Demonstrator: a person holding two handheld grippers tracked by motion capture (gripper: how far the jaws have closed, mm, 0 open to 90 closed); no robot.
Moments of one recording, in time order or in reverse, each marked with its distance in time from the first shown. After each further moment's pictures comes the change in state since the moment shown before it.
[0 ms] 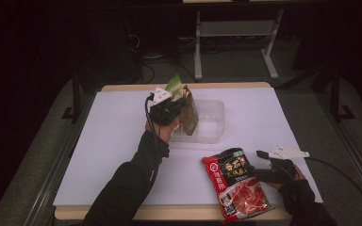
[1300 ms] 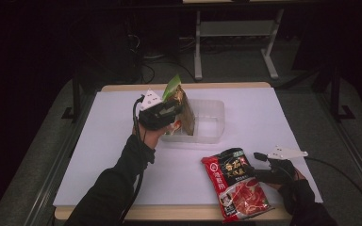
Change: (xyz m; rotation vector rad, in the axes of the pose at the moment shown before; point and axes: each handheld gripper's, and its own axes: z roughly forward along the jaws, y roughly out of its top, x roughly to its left) left arm 0.006 0.005 -0.046 0.008 -0.086 0.126; right arm 0.000 0.000 0.001 0.023 0.039 -0.006
